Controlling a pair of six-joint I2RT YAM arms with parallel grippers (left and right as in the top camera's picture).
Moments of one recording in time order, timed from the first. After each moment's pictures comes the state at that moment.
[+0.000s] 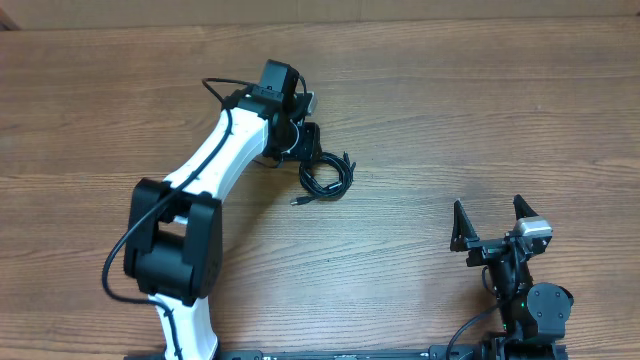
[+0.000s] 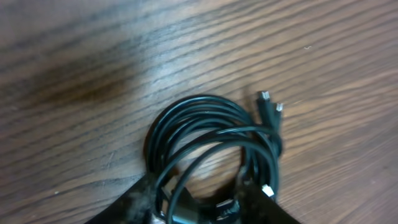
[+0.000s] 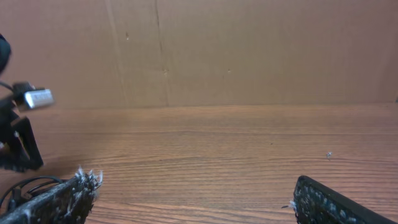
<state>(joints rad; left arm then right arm) -0.33 2.02 1.51 -0.78 0.31 -0.21 -0.05 0.01 0.02 -0.02 -0.17 0.07</state>
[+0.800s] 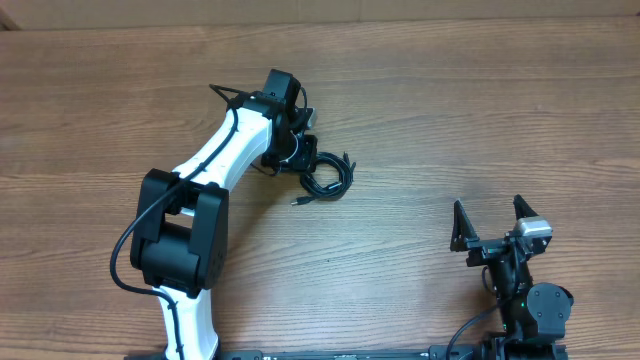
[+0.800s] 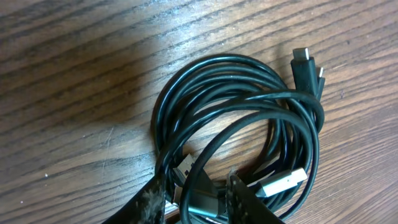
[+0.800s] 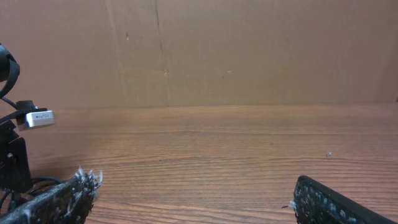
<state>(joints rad) -0.33 2.06 1.51 -0.86 0.31 -0.15 -0.05 0.01 0.02 -0.02 -0.17 0.07</state>
